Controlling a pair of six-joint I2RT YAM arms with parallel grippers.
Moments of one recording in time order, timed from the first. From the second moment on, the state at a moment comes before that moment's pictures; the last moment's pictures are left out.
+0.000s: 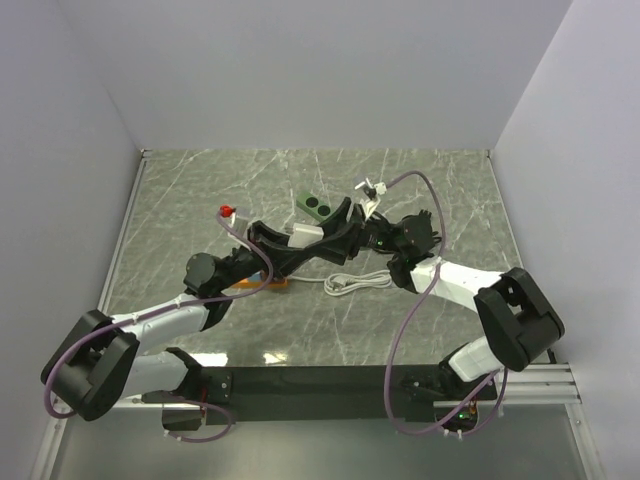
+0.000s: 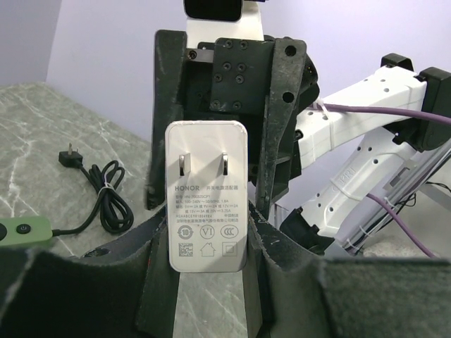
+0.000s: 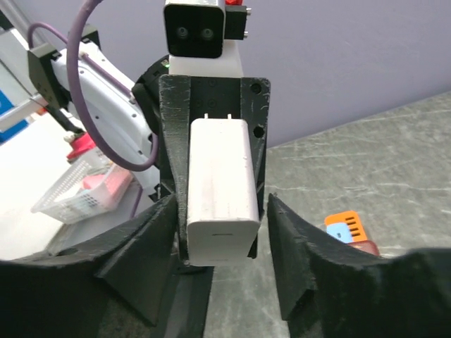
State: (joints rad) left arm -0.58 1.19 0.38 1.27 0.58 -0.76; right arm 0.57 1.47 0.70 1.23 -0.92 0.78
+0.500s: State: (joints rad) left arm -0.59 1.18 0.38 1.27 0.57 -0.73; right arm 0.58 1.39 0.64 1.23 -0.86 0.75
